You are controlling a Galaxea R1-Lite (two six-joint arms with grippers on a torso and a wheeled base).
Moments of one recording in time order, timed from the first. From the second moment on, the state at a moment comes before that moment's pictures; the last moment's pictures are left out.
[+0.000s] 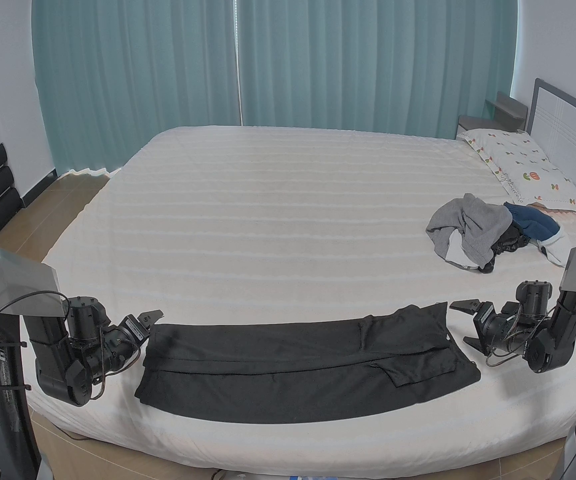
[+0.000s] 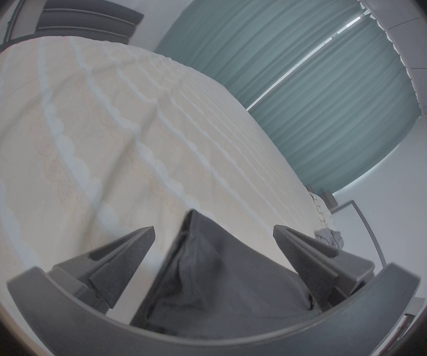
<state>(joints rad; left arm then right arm) 0.01 2.35 -0.44 -1.43 -0.18 -0.78 -0.10 2.32 -0.55 -1.23 0.40 0.92</state>
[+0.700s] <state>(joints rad) -0.05 2.32 -0.39 -1.27 -0.24 -0.36 -0.09 2.32 -0.54 -1.23 0.40 0.91</state>
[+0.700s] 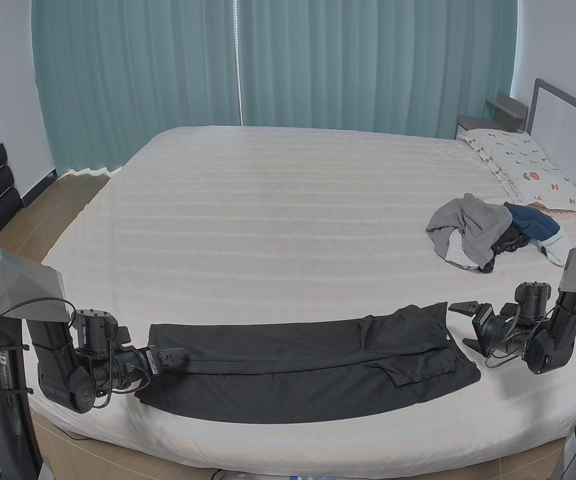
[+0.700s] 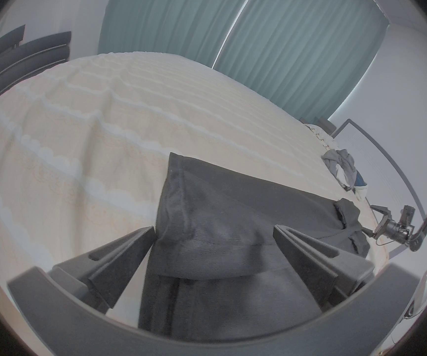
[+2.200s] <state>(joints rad) -0.06 2.38 -0.34 -1.47 -0.18 -0.33 -0.09 2.33 -0.54 -1.23 0.40 0.89</state>
